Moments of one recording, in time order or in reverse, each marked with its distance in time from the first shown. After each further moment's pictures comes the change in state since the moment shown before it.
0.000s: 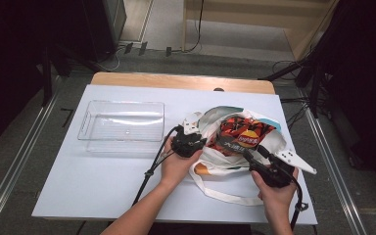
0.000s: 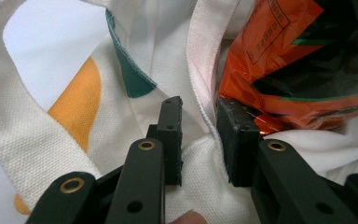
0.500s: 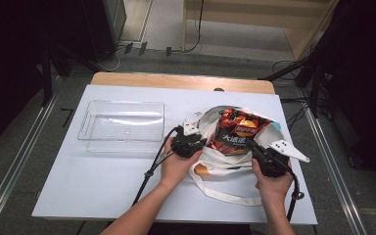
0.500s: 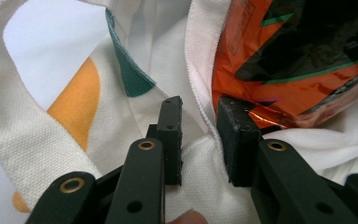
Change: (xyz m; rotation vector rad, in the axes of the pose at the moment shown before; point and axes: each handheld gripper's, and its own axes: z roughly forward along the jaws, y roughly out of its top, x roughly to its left) left arm 0.000 -0.001 -0.002 -0.010 -0.013 0.002; right arm 0.003 0.014 0.020 -0.006 0.003 -0.067
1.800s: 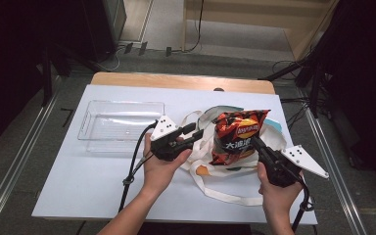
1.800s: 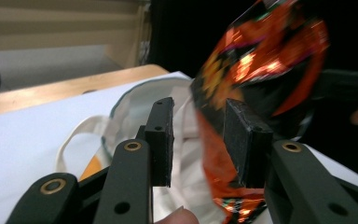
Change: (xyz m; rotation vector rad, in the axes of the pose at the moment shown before) left arm -0.020 0.034 -0.118 -0.334 -0.138 0.023; right arm 0.028 0.027 -0.048 -0.159 0.001 -0.002
